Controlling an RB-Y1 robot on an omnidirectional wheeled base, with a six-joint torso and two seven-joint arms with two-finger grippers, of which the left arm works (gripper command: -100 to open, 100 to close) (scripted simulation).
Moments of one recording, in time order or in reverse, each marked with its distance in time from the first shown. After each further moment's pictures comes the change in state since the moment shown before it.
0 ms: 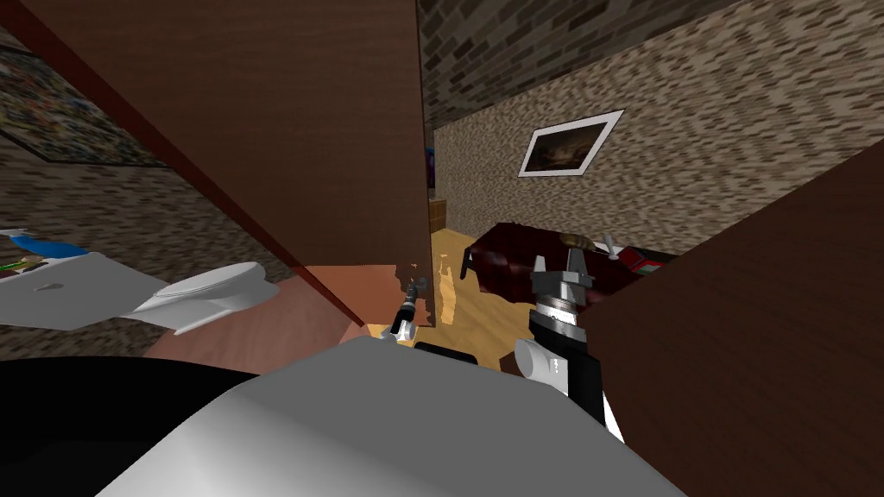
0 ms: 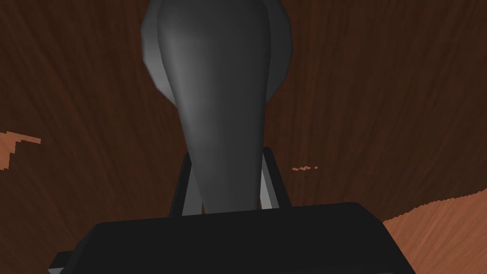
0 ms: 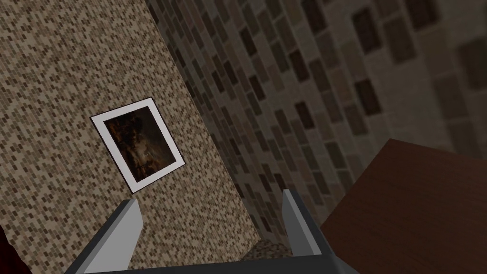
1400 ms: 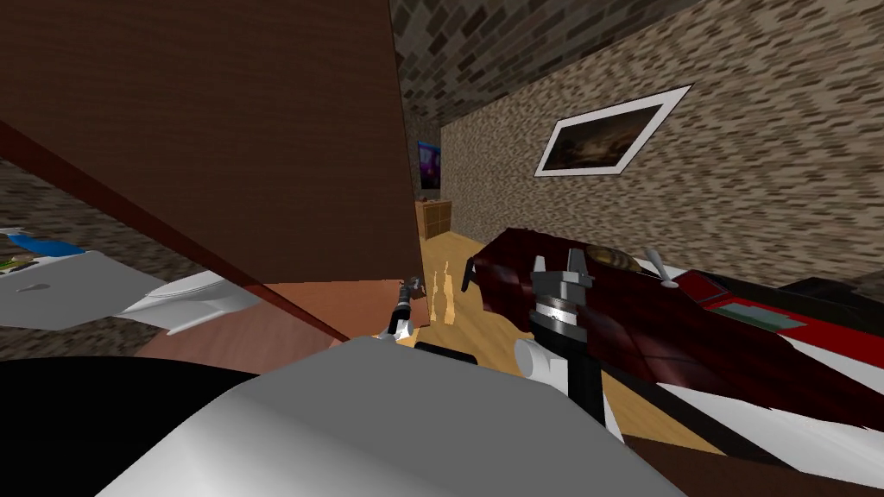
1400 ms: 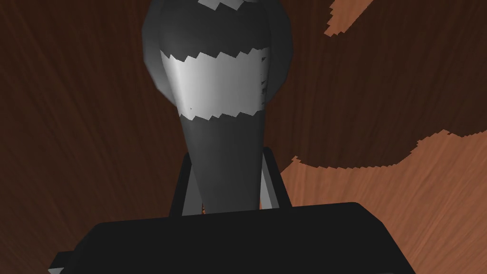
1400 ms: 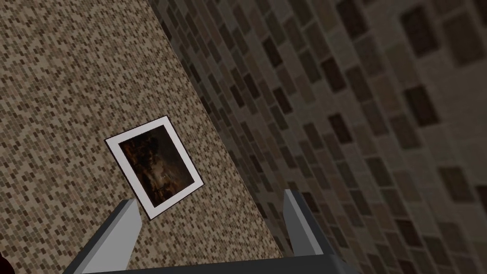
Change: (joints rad) arm -0.003 -0.020 0.123 0.016 0.080 -0.033 -0.086
